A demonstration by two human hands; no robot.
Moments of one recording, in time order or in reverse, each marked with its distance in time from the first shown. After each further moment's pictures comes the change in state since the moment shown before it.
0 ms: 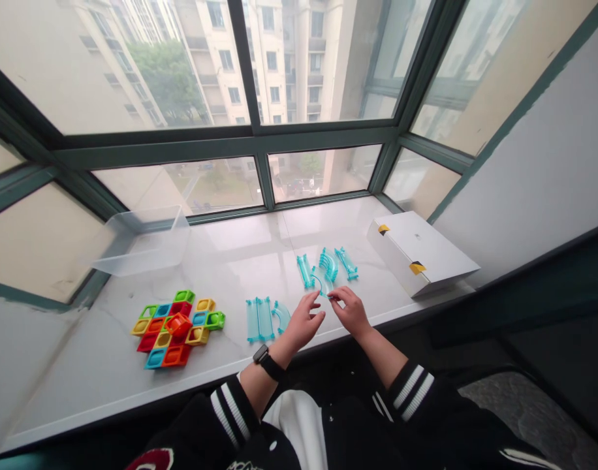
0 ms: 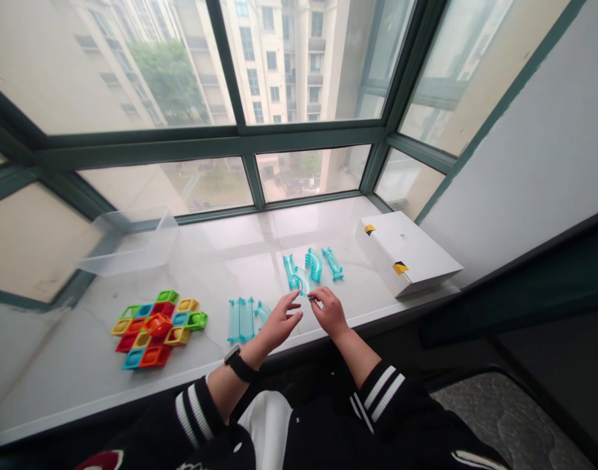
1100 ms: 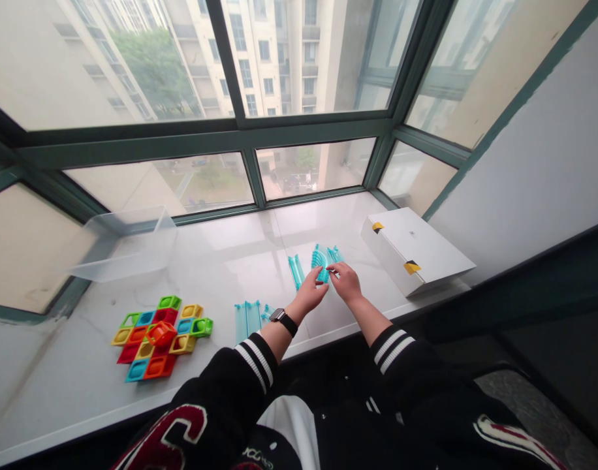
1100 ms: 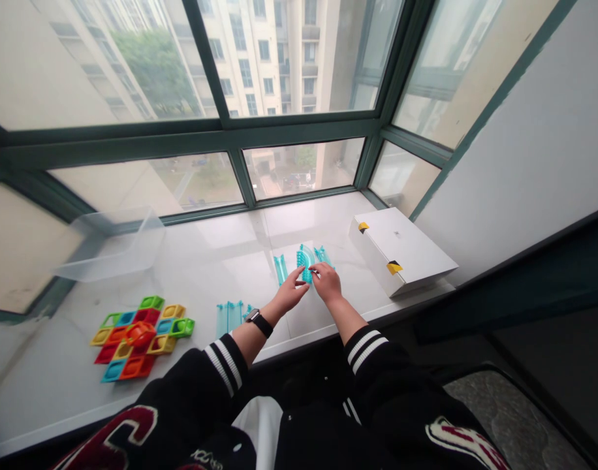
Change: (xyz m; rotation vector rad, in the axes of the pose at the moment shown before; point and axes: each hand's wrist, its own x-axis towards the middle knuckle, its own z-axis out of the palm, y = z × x) left_hand 0.115 -0.010 0.033 0.052 0.026 -0.058; right_hand 0.076 0.081 -0.003 -0.228 0.012 0.105
